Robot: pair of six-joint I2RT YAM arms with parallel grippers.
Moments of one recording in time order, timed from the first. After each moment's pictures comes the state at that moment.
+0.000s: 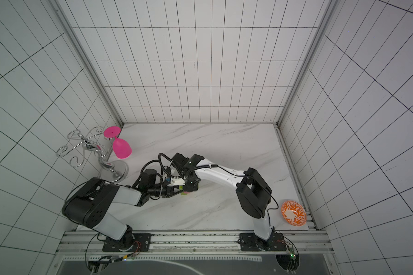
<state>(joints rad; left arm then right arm) -0.35 1.60 0.32 0.57 0.88 -0.75 0.99 1.91 1.55 -0.96 -0.03 -0.70</state>
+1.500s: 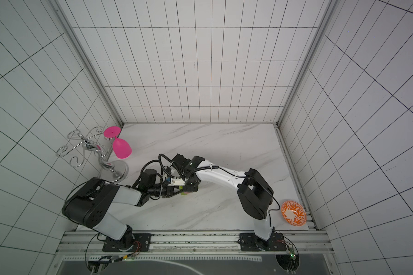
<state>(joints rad) -0.35 1.60 0.32 0.57 0.88 -0.75 0.99 1.89 1.51 -0.91 -0.01 -0.67</state>
